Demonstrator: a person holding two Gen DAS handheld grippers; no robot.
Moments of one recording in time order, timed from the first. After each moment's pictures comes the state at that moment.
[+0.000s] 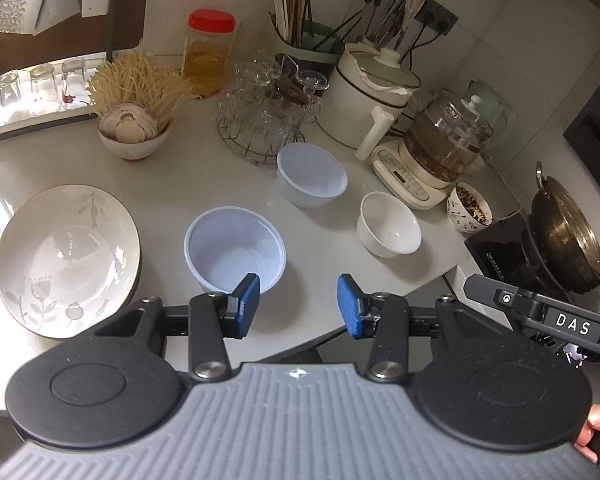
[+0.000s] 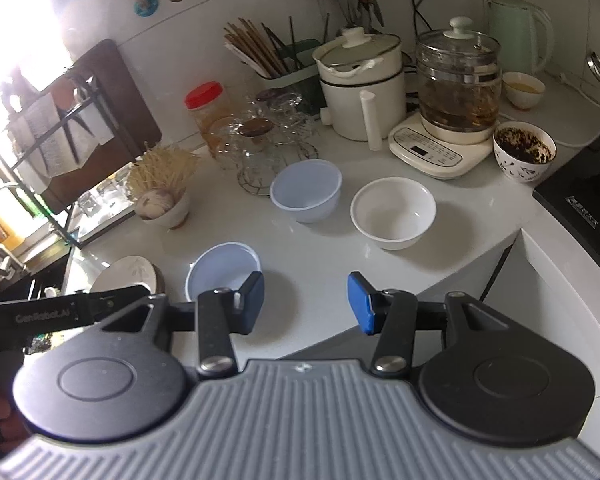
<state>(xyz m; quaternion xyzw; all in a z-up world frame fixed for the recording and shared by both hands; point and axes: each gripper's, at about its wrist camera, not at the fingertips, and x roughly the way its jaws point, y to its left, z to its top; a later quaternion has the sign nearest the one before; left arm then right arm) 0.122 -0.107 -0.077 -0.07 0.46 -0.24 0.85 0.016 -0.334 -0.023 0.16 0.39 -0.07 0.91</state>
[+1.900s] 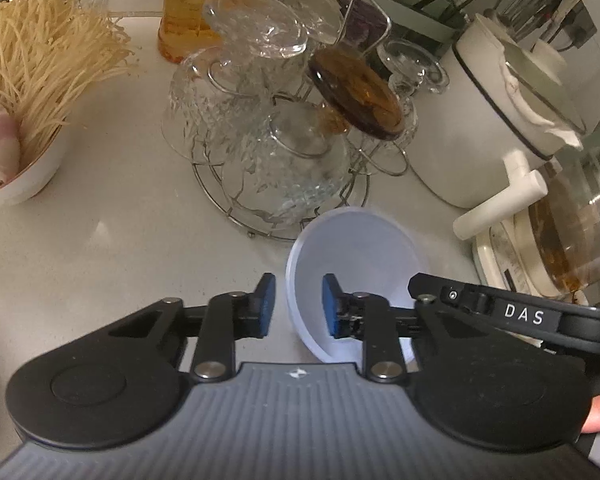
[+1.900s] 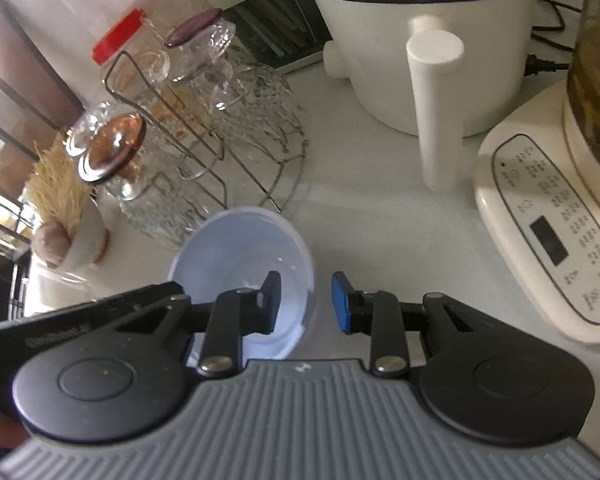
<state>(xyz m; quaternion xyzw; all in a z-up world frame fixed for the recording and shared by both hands) 0.368 -0.246 -0.213 -0.11 0.52 -0.13 0.83 0.316 -0.449 -0.170 0.17 0.52 0.07 0.83</state>
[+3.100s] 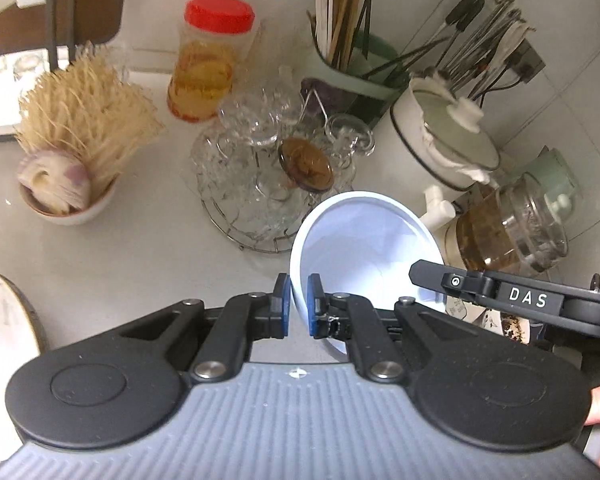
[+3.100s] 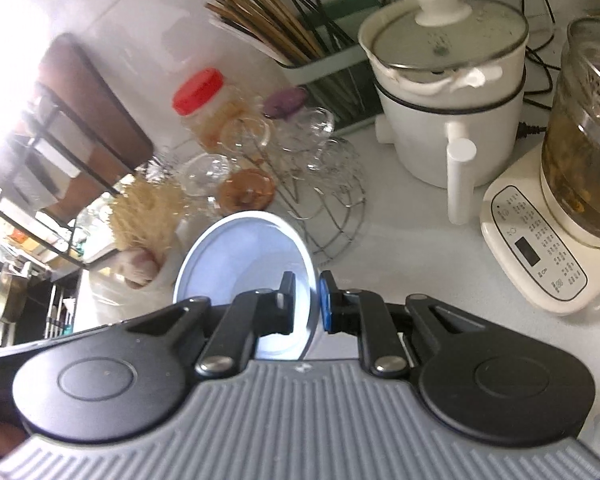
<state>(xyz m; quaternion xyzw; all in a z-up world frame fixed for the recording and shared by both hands) 0.311 -0.205 -0.098 -0.14 0.48 -0.16 0.85 0.265 -0.417 -0.064 0.19 0.46 0.07 0.86</state>
